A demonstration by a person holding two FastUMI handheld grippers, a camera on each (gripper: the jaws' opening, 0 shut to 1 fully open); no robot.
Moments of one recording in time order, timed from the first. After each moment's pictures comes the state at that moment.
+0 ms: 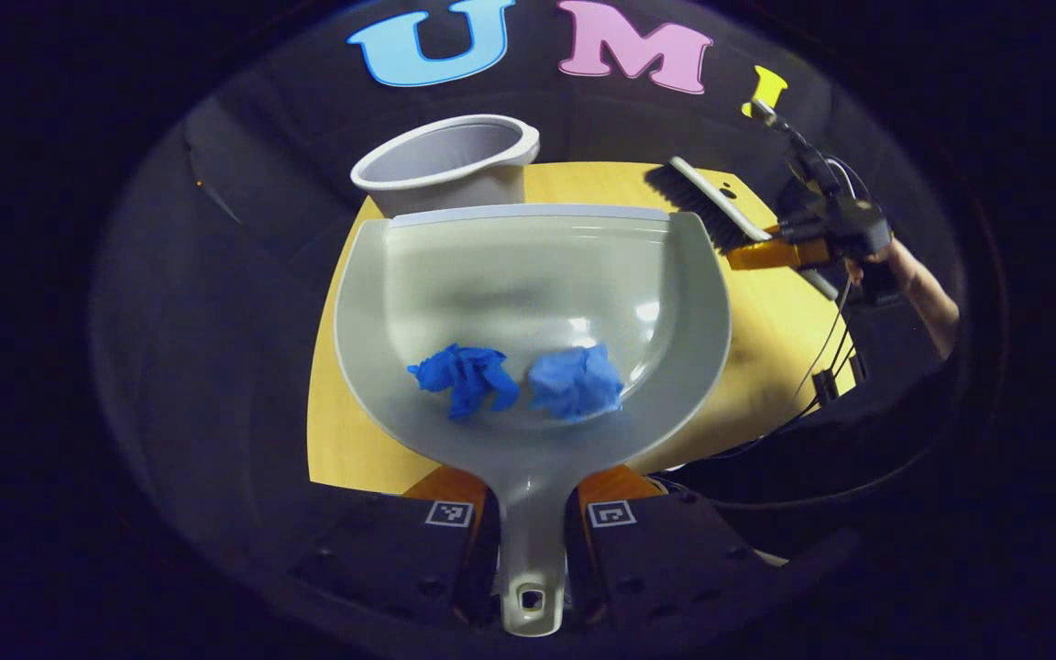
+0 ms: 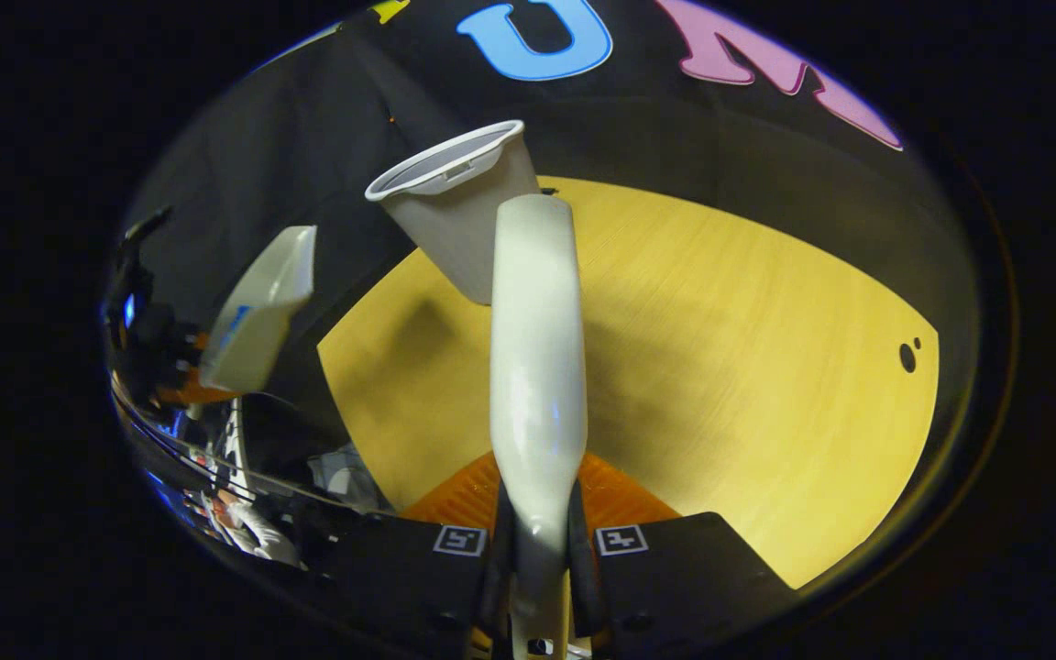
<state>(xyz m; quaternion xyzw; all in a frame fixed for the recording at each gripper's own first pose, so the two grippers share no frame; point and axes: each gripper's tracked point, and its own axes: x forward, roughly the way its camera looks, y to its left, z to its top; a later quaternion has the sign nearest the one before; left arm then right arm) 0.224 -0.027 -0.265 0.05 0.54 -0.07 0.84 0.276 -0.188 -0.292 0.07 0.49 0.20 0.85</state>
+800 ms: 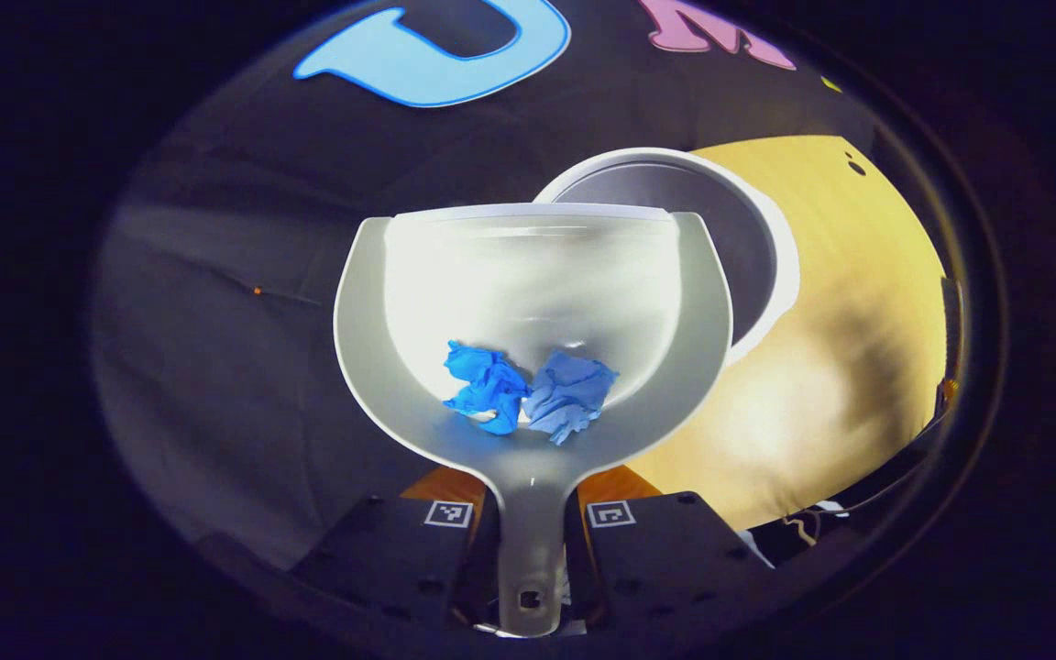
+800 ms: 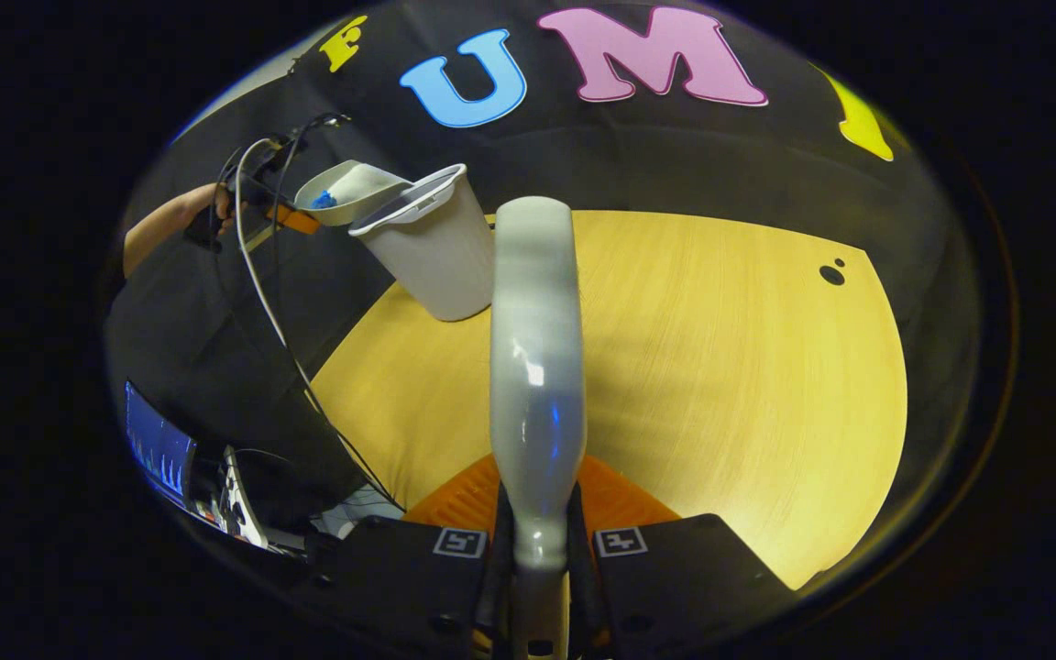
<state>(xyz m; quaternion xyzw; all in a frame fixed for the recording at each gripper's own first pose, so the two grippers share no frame) 0.394 0.078 -0.176 0.32 0.59 0.06 0.74 0.257 -0.181 -0.290 0.14 0.45 0.09 0.88</state>
